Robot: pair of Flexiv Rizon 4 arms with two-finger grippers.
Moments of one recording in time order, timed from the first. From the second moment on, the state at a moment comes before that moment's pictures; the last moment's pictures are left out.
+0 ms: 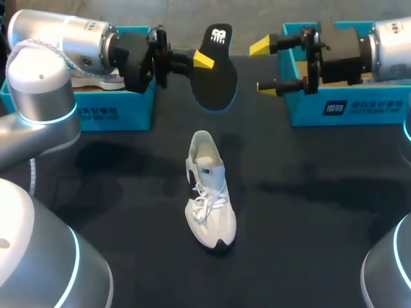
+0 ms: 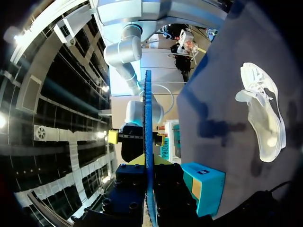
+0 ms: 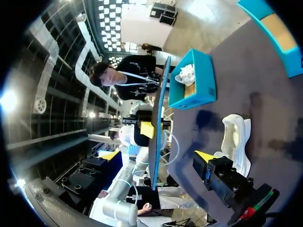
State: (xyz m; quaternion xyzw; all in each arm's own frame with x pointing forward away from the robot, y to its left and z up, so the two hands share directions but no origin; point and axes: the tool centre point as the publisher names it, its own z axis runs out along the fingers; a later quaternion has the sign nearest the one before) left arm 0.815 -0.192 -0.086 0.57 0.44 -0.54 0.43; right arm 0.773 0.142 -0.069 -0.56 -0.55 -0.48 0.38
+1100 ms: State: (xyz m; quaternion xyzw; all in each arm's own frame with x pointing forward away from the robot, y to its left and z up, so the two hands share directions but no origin) left arm 0.817 -0.217 -0.078 0.56 0.42 -0.55 0.45; right arm 0.780 0.180 -0.080 -0.56 -0.54 -0.48 0.40
